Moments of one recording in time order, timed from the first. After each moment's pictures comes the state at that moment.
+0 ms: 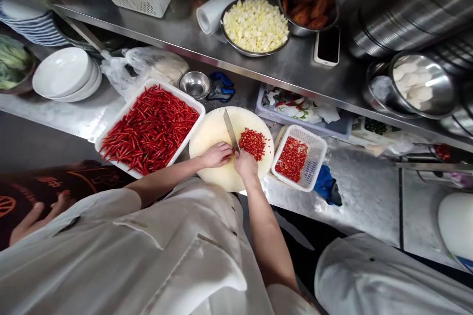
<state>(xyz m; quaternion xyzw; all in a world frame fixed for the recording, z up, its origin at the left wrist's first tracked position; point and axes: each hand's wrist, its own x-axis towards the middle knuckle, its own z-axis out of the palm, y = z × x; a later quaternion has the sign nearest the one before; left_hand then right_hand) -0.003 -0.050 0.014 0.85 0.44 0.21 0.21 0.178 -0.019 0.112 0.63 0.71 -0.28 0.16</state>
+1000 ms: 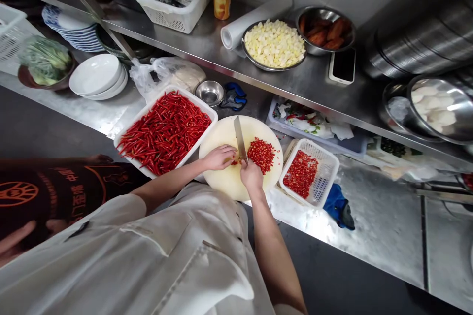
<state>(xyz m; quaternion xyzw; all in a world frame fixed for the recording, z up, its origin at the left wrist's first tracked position) -0.029 -0.057 0.031 0.81 0.47 0.26 0.22 0.182 -0.030 0.097 0.62 0.73 -0.26 0.10</state>
